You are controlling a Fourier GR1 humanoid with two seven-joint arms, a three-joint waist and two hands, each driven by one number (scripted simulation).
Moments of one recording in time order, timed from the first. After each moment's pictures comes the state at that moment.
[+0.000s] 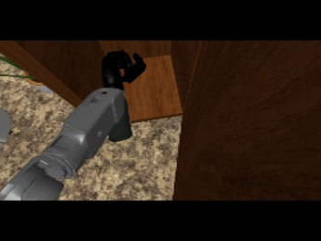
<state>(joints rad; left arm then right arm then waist) -1.17 0.05 -0.27 -0.01 0.71 0.62 -0.60 -0.56 -0.16 -0.07 -2.37 -0.28 0.01 0.84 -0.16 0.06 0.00</state>
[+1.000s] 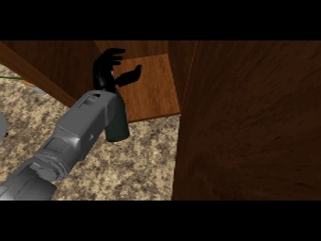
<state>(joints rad) -1.13 0.09 -0.34 -0.02 0.62 0.71 -0.52 -0.57 -0.15 -0.05 -2.37 -0.29 0.02 0.83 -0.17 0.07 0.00</state>
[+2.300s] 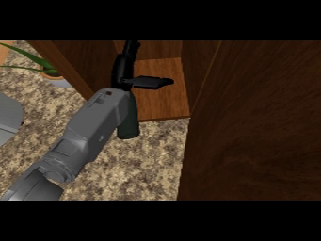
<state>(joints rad) -1.12 0.05 -0.30 -0.15 0.65 0.25 -0.68 -0.58 -0.16 -0.06 -2.37 -0.28 -0.02 0.86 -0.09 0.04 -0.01</state>
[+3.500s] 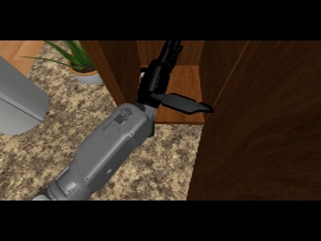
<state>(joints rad) -0.88 0.01 -0.45 -0.86 0.59 0.29 -0.42 -0.58 -0.21 -0.04 -2.40 -0.22 -0.10 0.93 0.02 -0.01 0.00</state>
